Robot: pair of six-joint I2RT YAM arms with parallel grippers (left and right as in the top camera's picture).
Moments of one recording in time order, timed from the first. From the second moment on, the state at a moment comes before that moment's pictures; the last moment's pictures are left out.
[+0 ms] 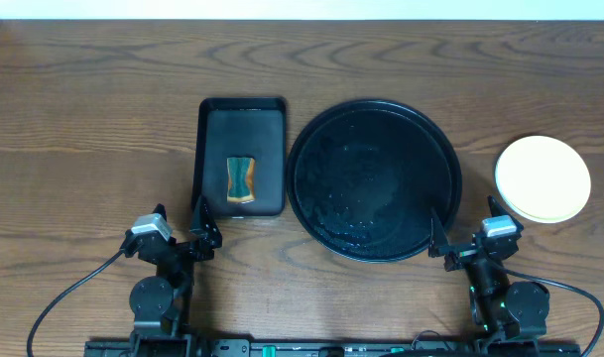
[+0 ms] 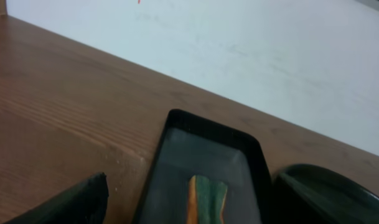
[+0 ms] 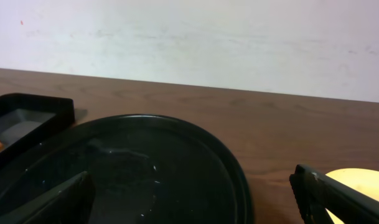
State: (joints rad) left arm -0.03 0.01 0.01 -0.10 -0.05 -0.37; right arm 0.07 0.01 0.01 -0.06 -0.14 -0.02
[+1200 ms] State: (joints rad) left arm -0.03 0.02 0.01 -0.11 -0.05 -0.37; right arm 0.07 0.01 0.01 -0.06 -0.15 -0.02
